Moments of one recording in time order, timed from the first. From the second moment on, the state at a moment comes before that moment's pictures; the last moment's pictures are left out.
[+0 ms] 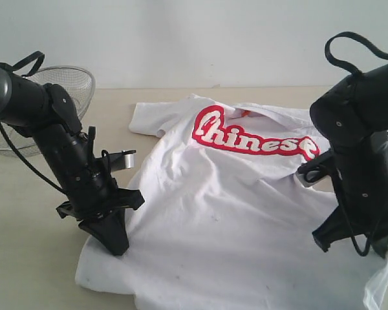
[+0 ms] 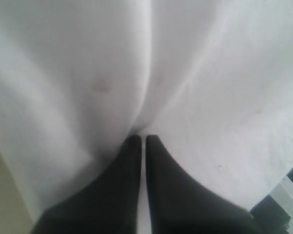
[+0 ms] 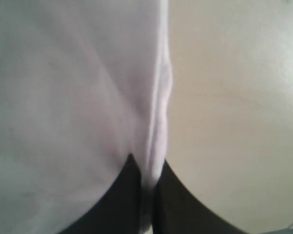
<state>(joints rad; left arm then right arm) -0.28 2.14 -1.24 -0.56 1.11 0.45 0.28 1.83 -0.99 -0.33 1.13 0.25</state>
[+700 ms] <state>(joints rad) -0.28 2.15 -1.24 -0.55 1.16 0.45 0.16 1.83 -0.99 -0.50 1.20 0.25</state>
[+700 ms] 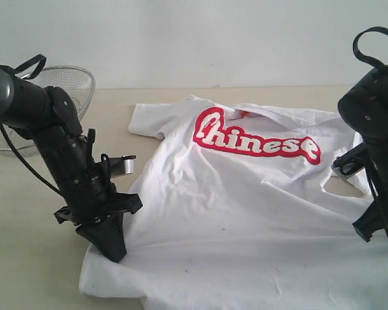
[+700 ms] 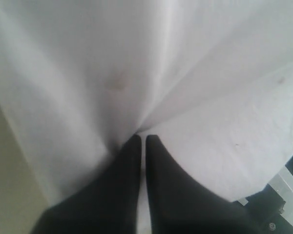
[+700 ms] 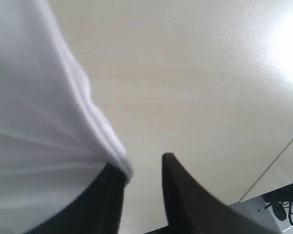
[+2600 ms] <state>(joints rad) -0.29 2.33 -1.53 -0.89 0.98 0.73 0.14 2.07 -1.40 0.07 0.67 -0.26</state>
